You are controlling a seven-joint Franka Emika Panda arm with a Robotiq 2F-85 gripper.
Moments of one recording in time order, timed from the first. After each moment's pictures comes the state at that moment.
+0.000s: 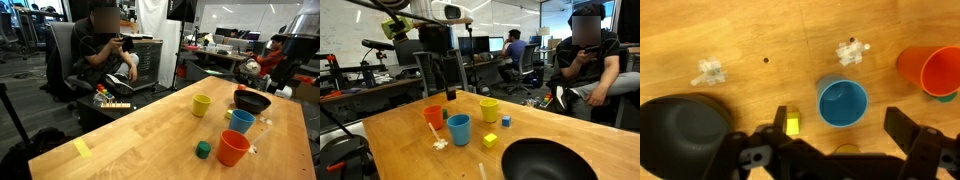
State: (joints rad) arm -0.11 -0.15 -0.20 -2.46 0.02 2.31 -0.18
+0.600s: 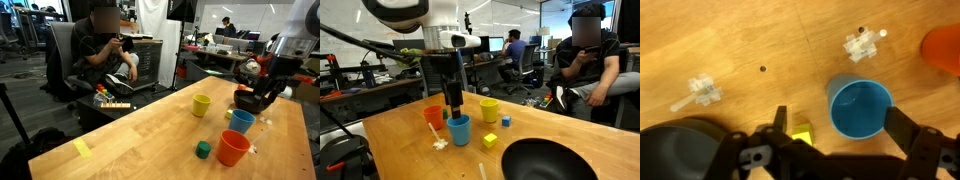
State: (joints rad) arm -0.11 -0.01 -0.18 -2.45 0.02 2.43 -0.03
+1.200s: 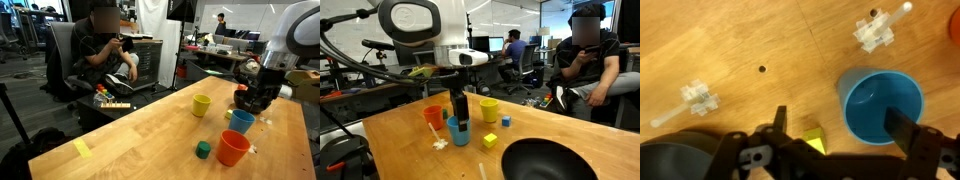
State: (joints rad) arm -0.11 0.12 -0.18 -2.41 0.02 2.51 0.06
